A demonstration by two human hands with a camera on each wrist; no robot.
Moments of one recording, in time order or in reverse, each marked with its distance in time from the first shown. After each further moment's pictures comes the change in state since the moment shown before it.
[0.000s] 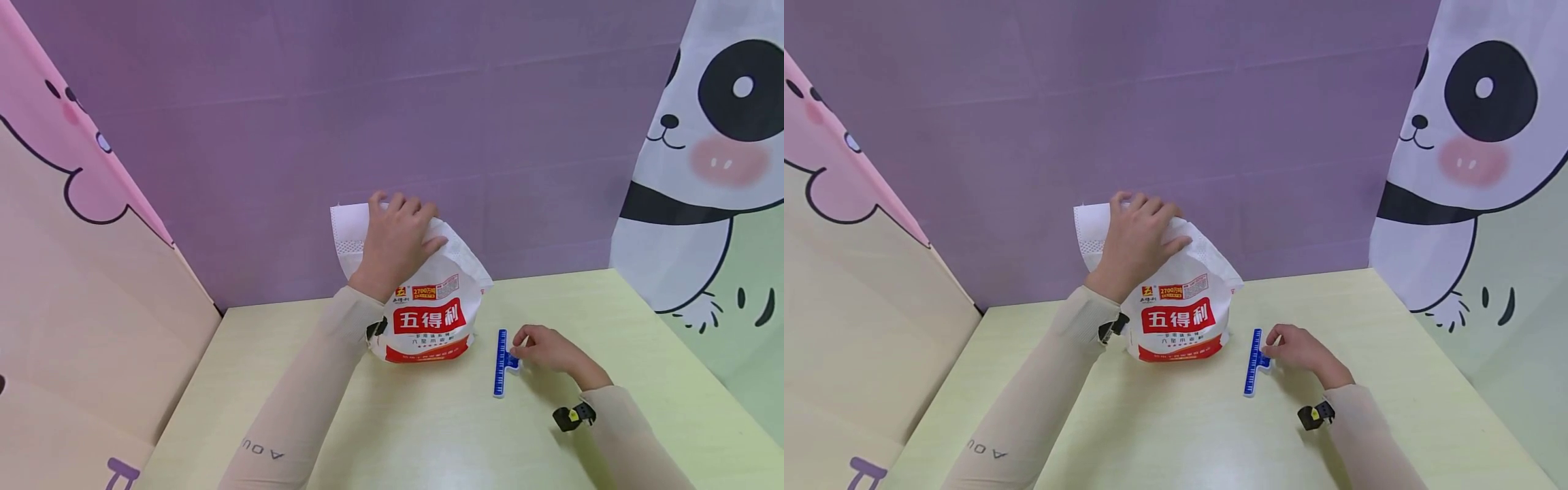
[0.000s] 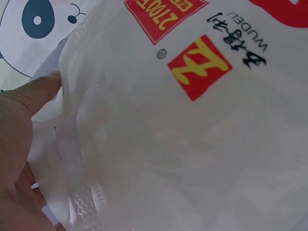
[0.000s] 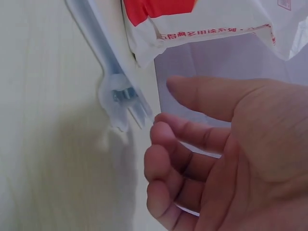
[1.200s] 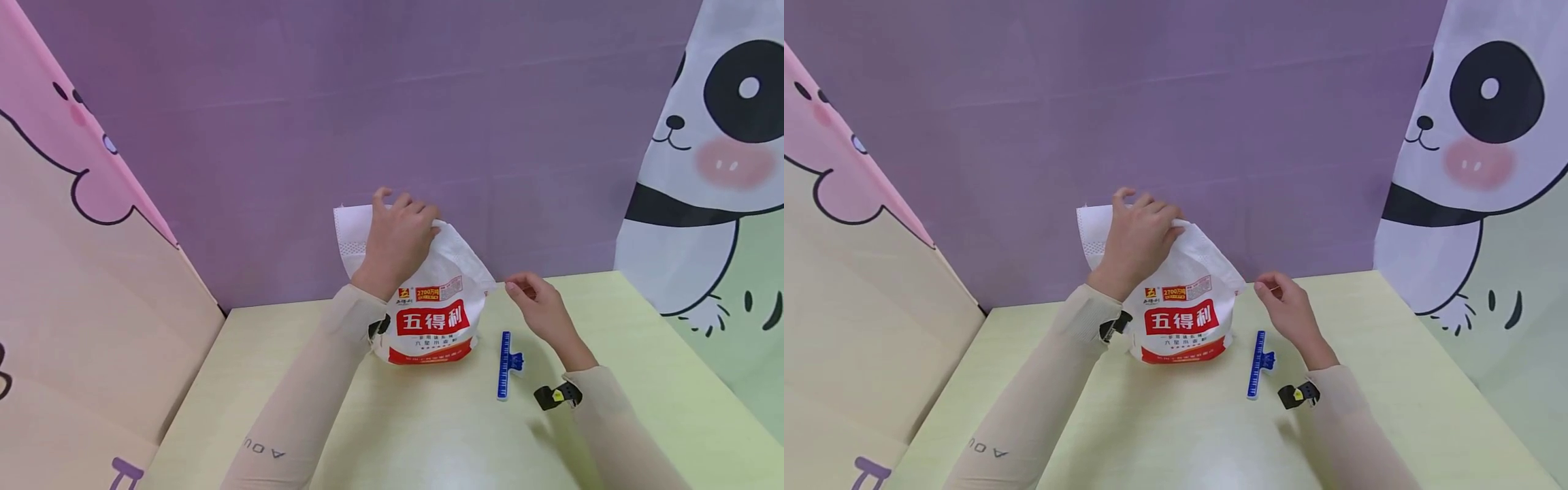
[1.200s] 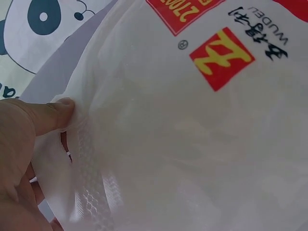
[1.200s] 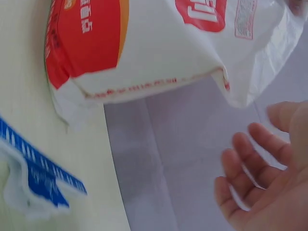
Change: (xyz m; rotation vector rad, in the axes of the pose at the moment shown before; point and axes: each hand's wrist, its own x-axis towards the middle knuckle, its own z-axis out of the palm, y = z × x) left_hand 0.007 0.003 -0.006 0.057 0.032 0.038; right_hand 0.016 -0.056 -0.021 0.177 0.494 -0.120
